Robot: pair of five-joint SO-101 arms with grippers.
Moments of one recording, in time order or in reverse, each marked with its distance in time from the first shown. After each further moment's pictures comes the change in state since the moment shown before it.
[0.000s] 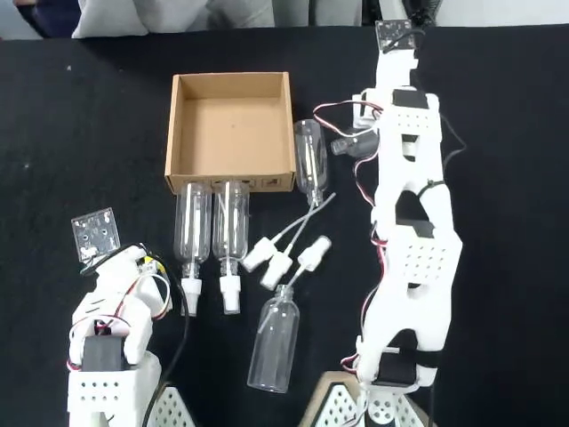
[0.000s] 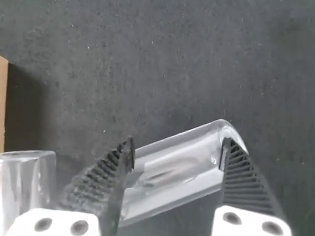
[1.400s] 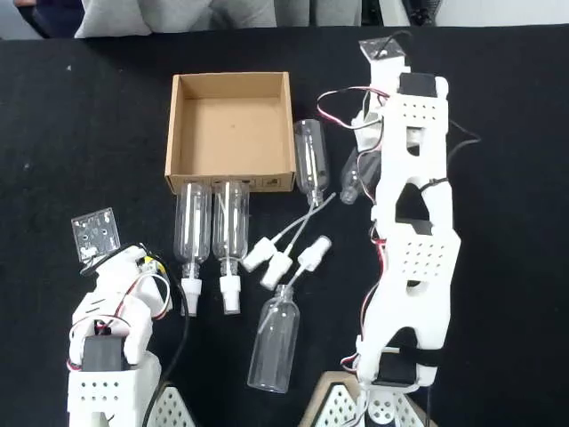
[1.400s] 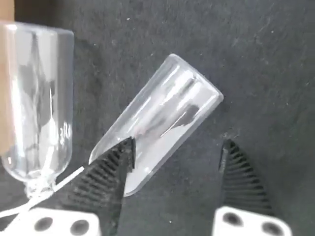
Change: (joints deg) left arm 0.0 0.0 0.0 0.0 0.0; right arm 0.0 1.7 -13.8 33.0 8.4
